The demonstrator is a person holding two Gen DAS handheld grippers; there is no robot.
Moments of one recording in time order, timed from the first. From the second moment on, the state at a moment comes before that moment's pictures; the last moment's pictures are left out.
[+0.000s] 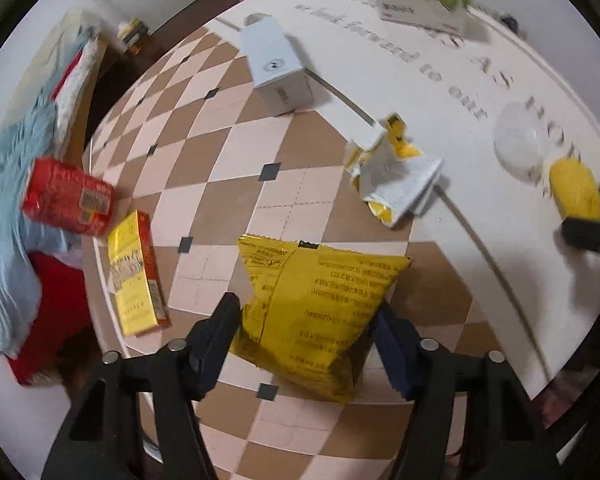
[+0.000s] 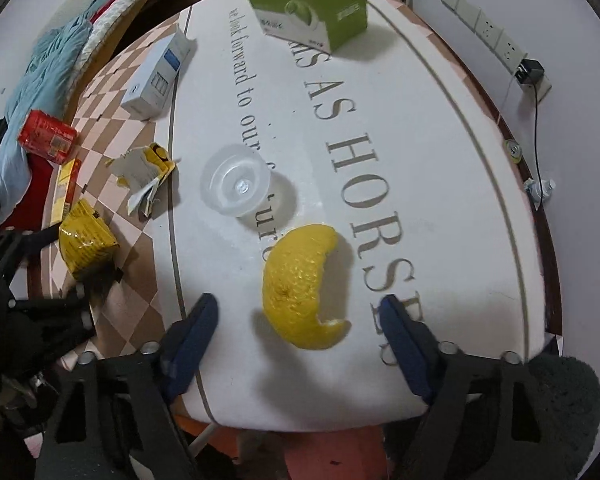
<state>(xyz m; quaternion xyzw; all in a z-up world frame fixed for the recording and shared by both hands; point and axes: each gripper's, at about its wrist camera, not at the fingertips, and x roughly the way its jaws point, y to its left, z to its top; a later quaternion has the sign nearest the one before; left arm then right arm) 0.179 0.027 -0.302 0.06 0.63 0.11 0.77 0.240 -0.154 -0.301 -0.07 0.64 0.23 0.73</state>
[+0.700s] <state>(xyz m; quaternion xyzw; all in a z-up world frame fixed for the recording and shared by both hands) 0.153 0.052 -0.303 -0.14 0.61 0.24 0.74 0.222 -0.132 -0.298 -0.09 0.62 0.25 0.74</state>
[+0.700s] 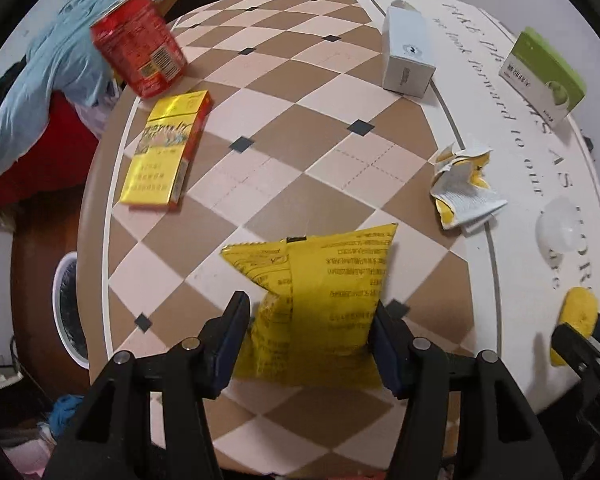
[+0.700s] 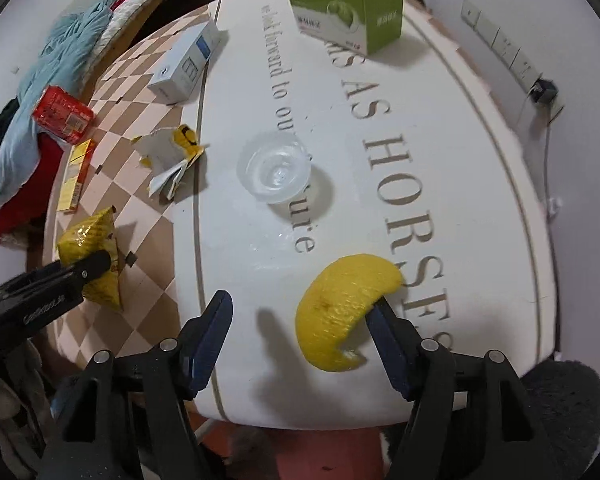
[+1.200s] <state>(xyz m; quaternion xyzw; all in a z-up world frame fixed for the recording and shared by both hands) 0.138 0.049 -0.279 -0.12 0.57 0.26 0.77 0.218 -0.137 -0.305 -0.12 0.58 0.22 0.77</state>
